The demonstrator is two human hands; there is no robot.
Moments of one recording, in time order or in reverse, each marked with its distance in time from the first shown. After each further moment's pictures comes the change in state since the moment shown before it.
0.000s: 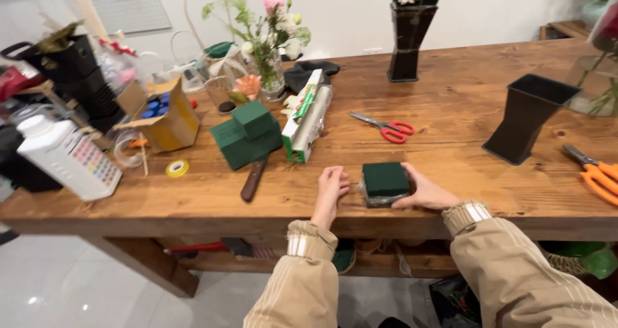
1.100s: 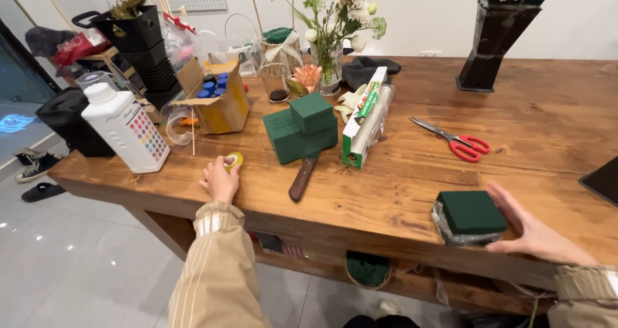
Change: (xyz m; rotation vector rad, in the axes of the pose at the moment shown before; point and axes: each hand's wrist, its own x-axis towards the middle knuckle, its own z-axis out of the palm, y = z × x) left_hand 0.006 0.120 -0.381 1.152 0.802 0.173; right_hand -0.045 -0.069 -0.003 -0.073 -0.038 0.179
